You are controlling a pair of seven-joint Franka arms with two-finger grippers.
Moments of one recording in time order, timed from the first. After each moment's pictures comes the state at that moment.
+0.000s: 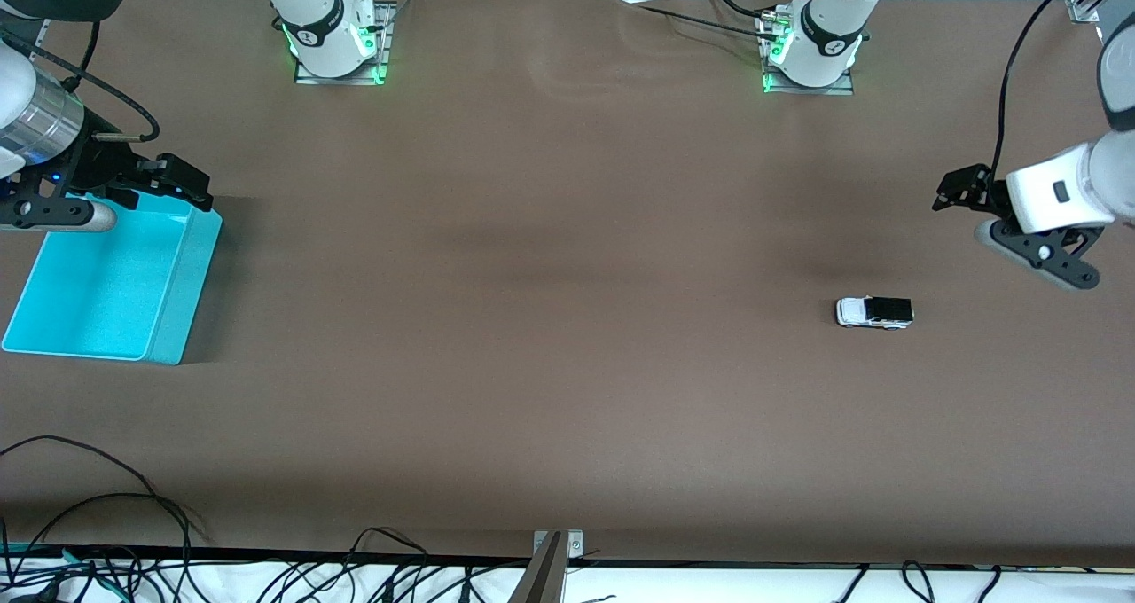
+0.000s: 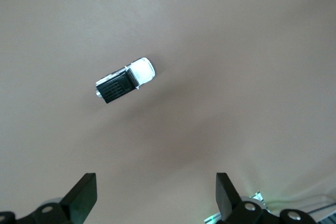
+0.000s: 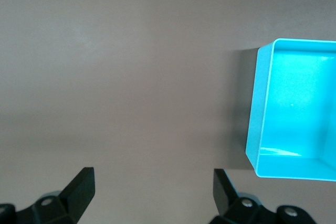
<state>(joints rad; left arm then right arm) 0.13 0.19 -0.09 -1.62 0.00 1.54 0.57 0.07 0.06 0.02 -1.61 0.01 1.65 0.11</state>
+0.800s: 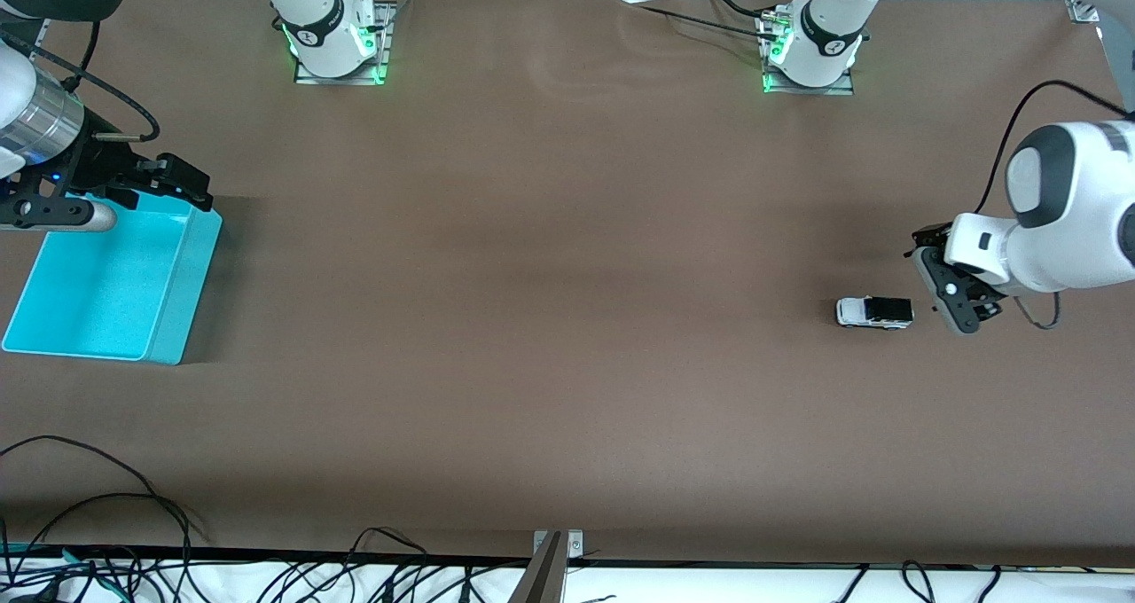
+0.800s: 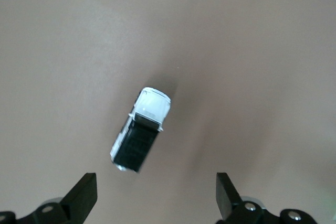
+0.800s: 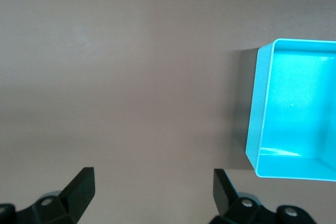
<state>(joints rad) 0.15 0.32 -0.09 -1.83 0.02 1.98 1.24 0.07 0.06 0.02 -1.61 0.01 1.65 0.11</state>
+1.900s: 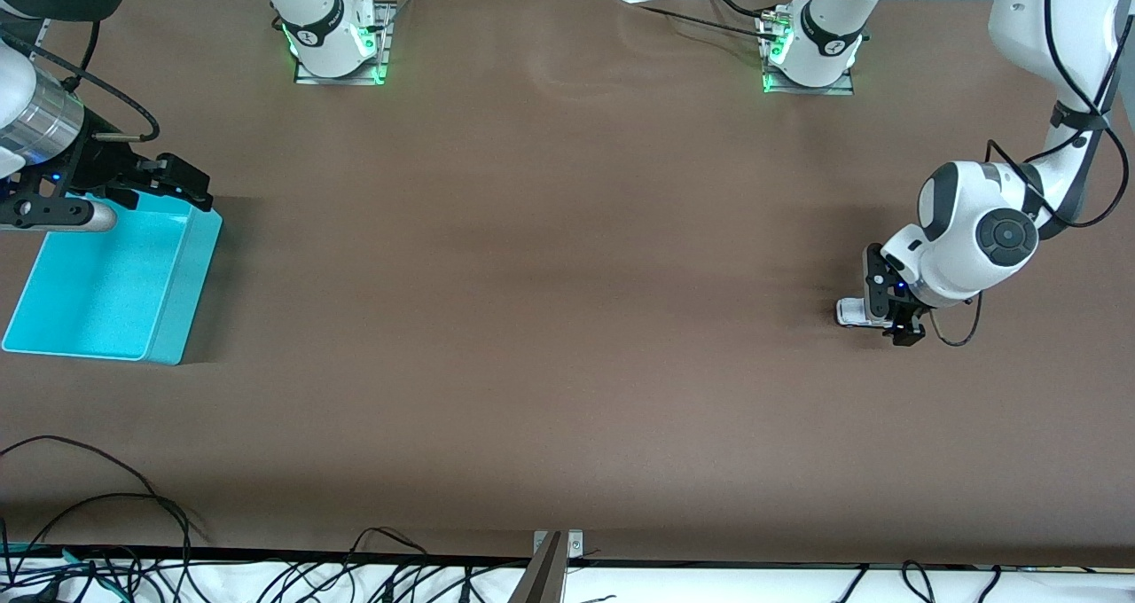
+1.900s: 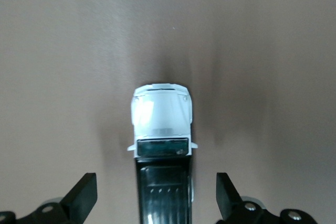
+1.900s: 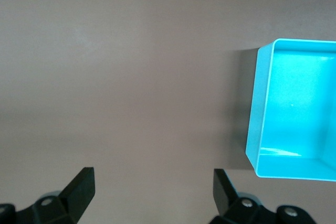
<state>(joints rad) 0.17 0.44 -0.09 -2.07 0.22 2.49 1.54 0.07 0.06 0.02 -1.61 0.01 1.65 0.11</state>
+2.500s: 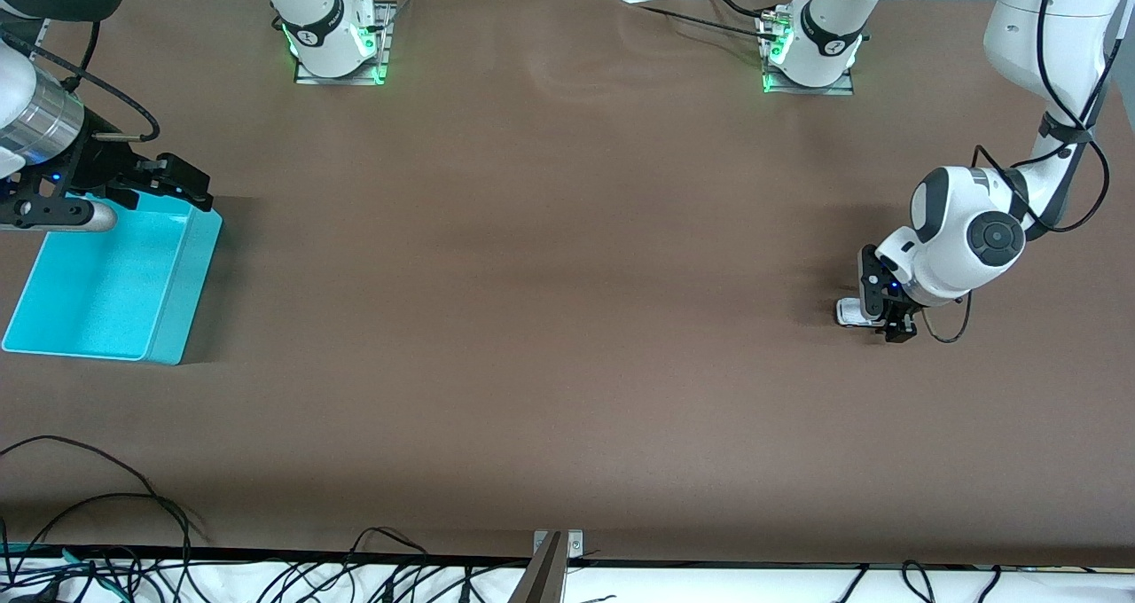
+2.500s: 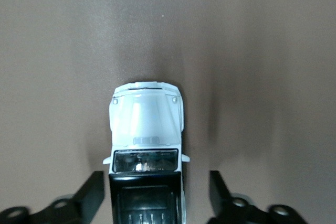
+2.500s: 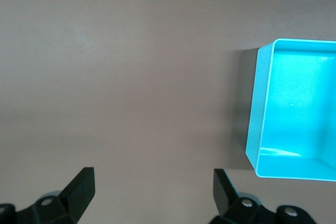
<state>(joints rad) 0.18 0.48 -0.09 -2.10 0.22 2.57 1.55 0.07 0.06 0.02 -1.61 0.01 1.65 0.11</state>
